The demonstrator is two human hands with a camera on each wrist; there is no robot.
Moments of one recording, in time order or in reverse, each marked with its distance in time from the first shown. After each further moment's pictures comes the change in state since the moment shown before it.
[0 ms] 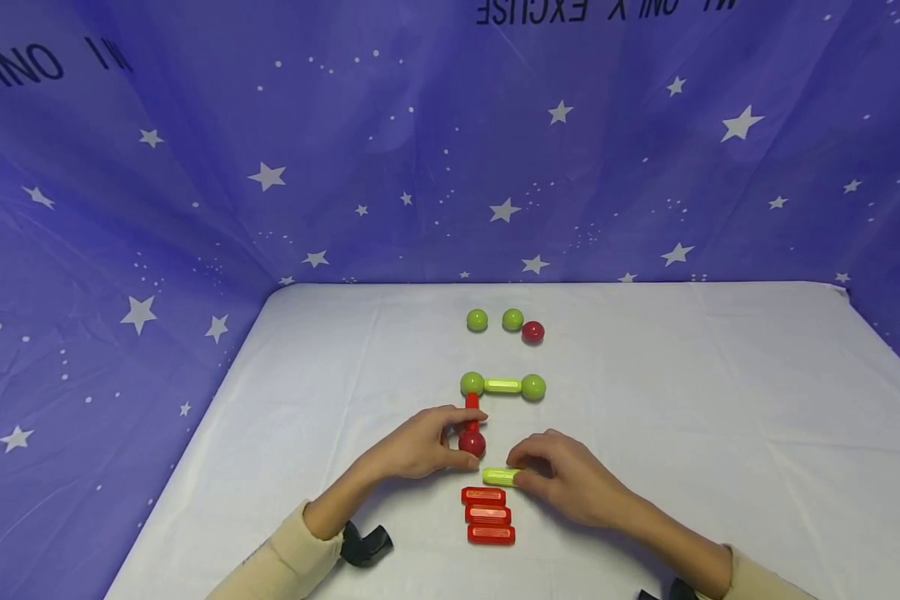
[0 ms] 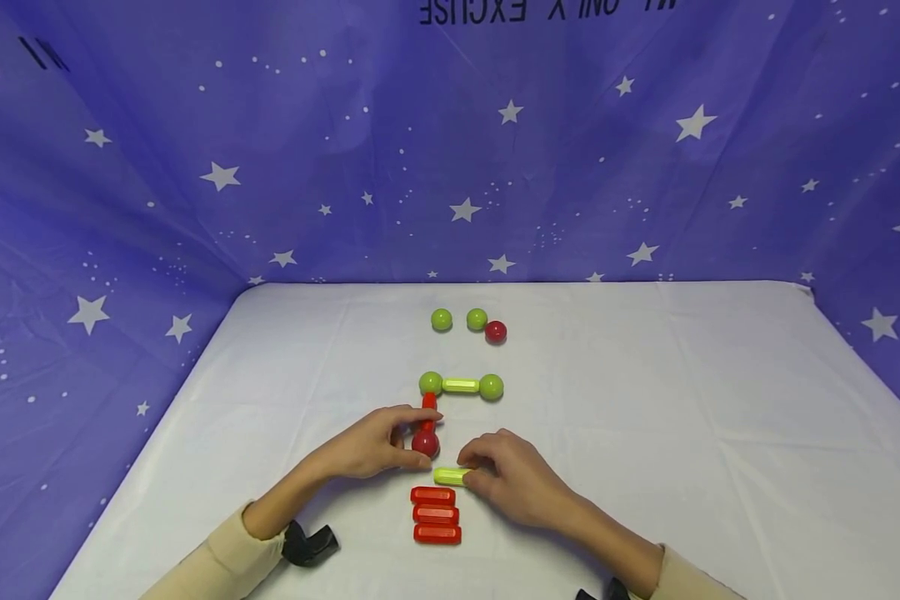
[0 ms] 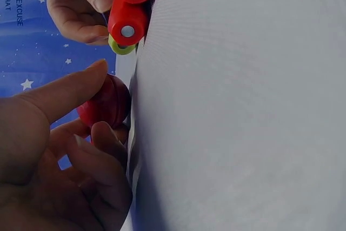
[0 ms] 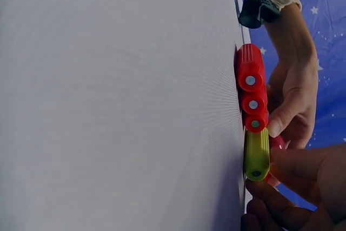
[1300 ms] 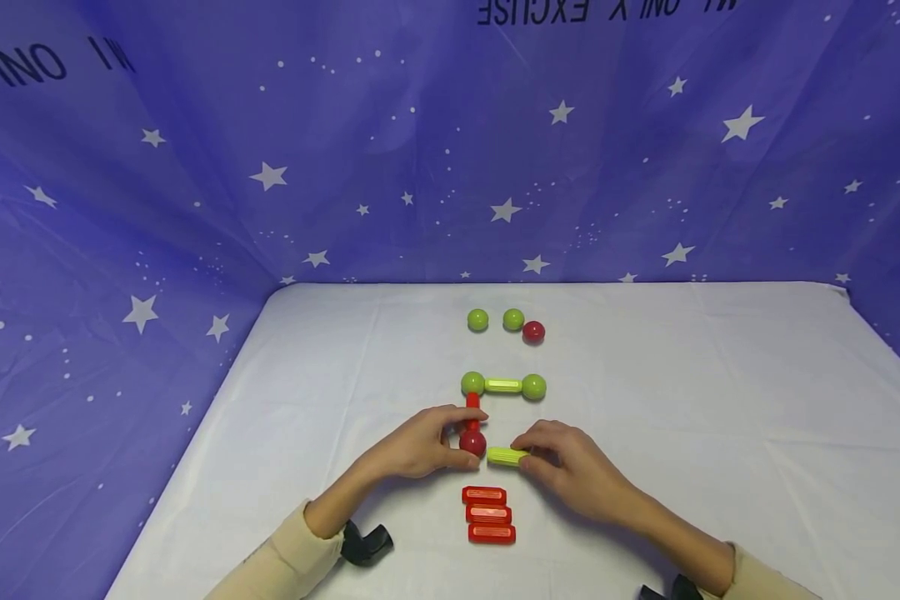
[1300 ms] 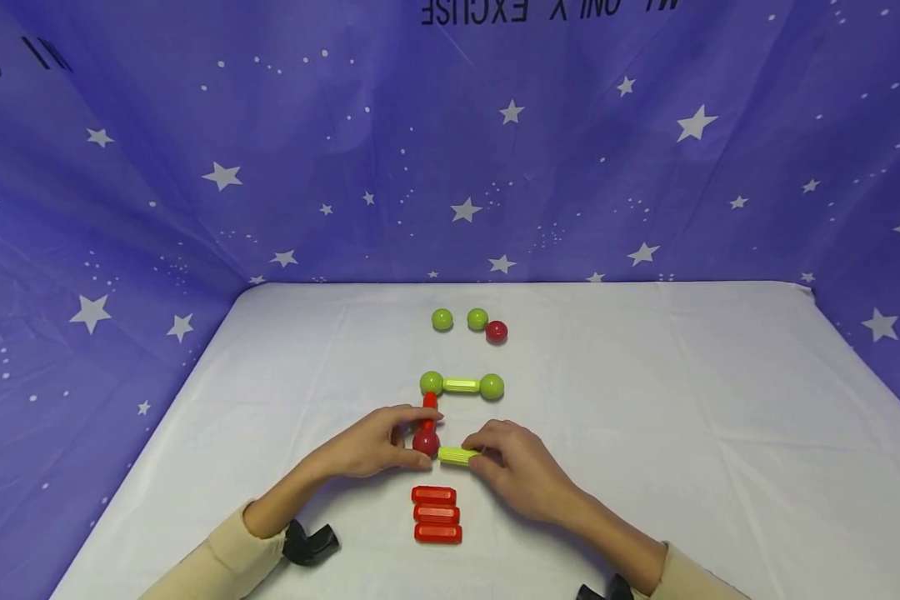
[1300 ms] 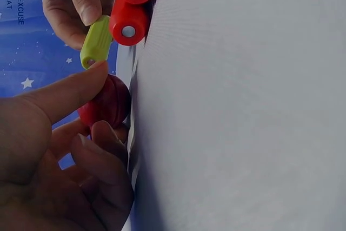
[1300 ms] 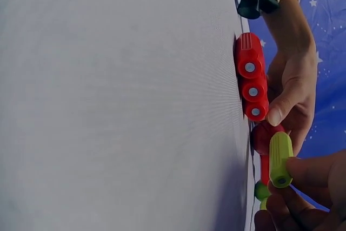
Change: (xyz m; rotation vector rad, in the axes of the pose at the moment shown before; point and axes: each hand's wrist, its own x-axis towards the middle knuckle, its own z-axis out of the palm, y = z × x) left_hand 0.000 -0.001 0.000 -0.025 -0.004 -0.007; right_hand 0.003 0.005 -0.004 0.040 0.071 -0.024
